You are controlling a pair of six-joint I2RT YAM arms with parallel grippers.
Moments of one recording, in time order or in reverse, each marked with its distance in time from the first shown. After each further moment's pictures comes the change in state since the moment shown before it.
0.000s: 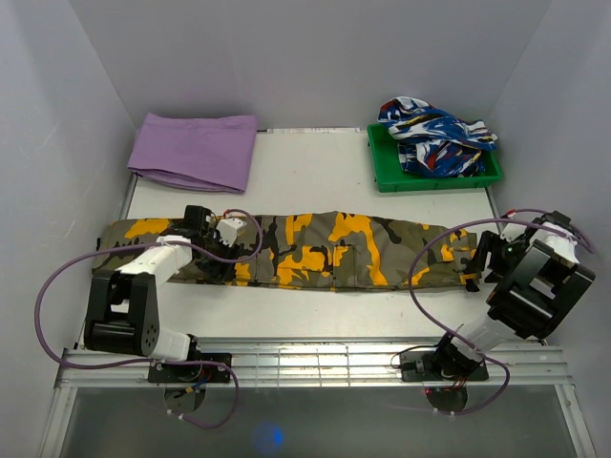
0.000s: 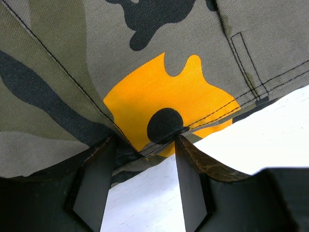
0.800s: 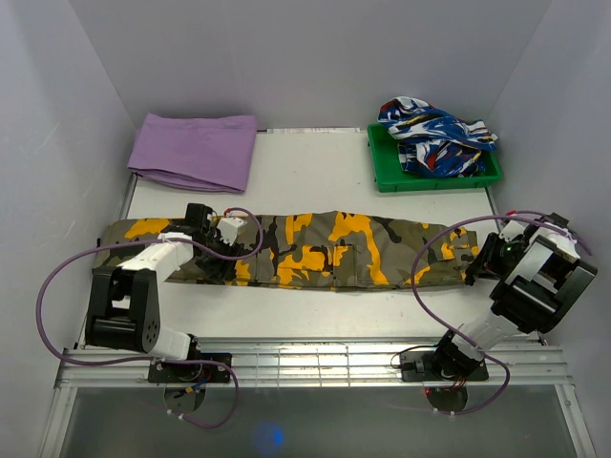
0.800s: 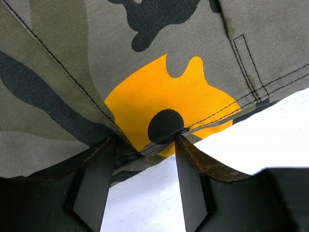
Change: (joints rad) left arm -0.002 0.026 0.027 -0.024 -0.023 -0.019; right arm 0.000 0.055 -0.023 0.034 -0.112 0.074
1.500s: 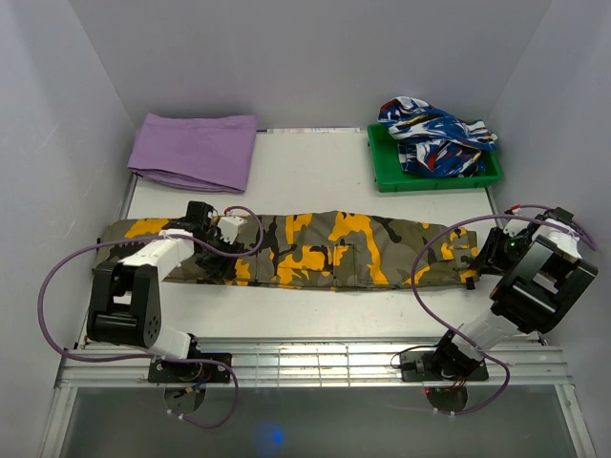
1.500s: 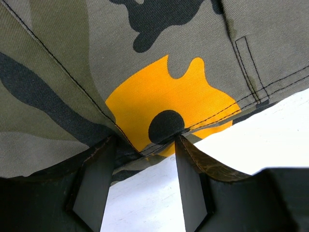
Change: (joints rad) left arm 0.000 0.027 0.028 -0.024 -0.002 -0.009; right arm 0.000 -0.006 0.062 -0.003 0.032 -0.007
